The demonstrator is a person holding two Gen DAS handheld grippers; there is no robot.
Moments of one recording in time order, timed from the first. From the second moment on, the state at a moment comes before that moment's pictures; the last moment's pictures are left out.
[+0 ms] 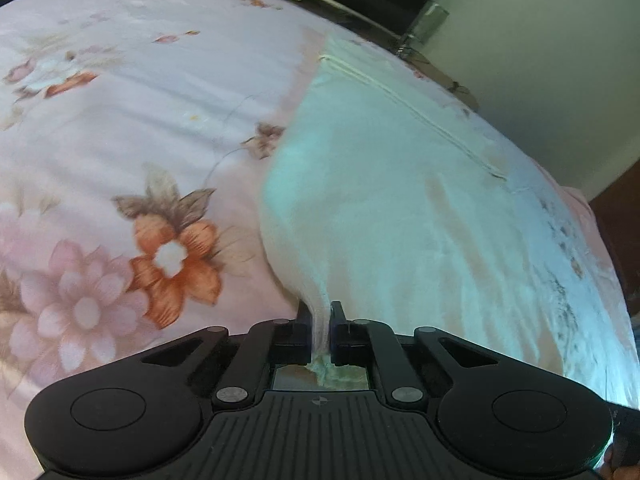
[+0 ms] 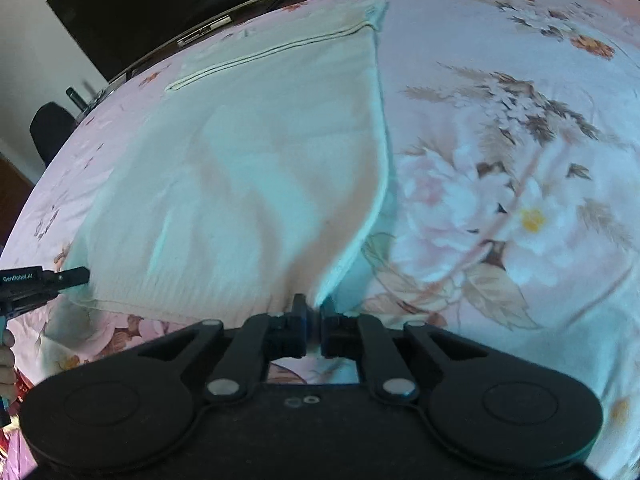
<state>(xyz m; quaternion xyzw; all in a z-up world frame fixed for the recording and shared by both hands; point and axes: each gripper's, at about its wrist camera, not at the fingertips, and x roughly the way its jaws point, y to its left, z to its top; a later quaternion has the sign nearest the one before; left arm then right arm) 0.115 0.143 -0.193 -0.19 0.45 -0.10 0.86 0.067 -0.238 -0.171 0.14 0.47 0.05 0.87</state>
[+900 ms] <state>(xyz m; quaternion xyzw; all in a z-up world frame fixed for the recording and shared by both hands) 0.346 0.099 -0.070 -0.17 0.30 -0.17 0.92 0.233 -0.288 -0.055 0.21 0.28 0.02 0.94</state>
